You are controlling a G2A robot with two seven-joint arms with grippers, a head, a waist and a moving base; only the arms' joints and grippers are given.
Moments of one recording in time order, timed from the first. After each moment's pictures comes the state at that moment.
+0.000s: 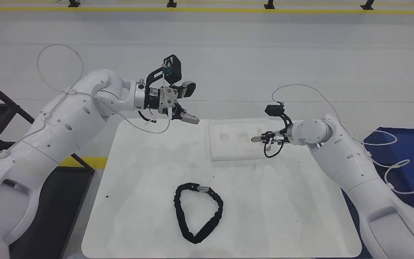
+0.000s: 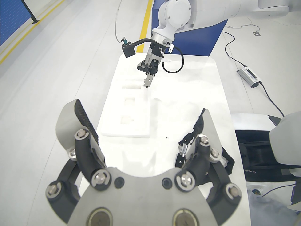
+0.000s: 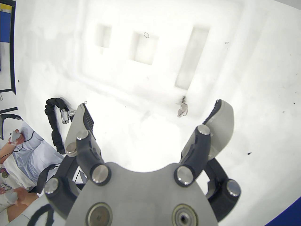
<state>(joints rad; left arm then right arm) 0.10 -0.90 -0.26 -1.11 0.31 -1.01 -0.25 -0.49 -1.11 0.69 -0.83 -0.27 -0.19 0.96</state>
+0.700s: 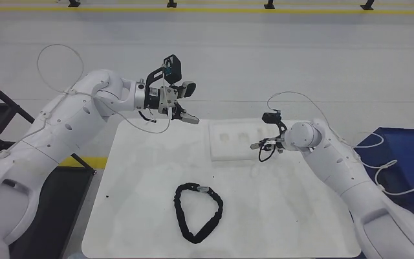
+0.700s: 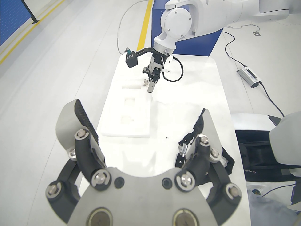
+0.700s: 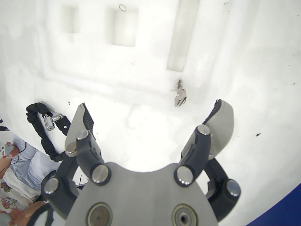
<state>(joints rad) 0.10 -0.90 -0.26 -1.11 0.31 -1.01 -0.25 -0.51 -1.15 0.66 -0.84 -0.33 0.00 1.00</state>
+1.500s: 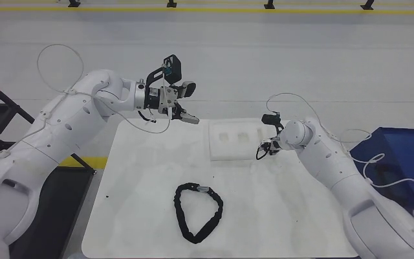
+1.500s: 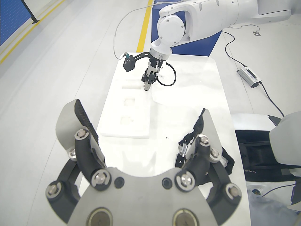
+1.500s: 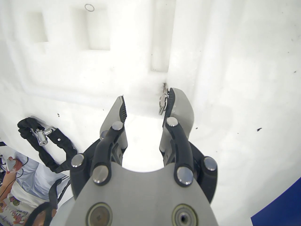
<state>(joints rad) 0.10 -0.90 -0.26 -1.11 0.31 -1.01 -0.25 -0.45 -1.23 0.61 -0.67 -0.36 0.06 1.00</state>
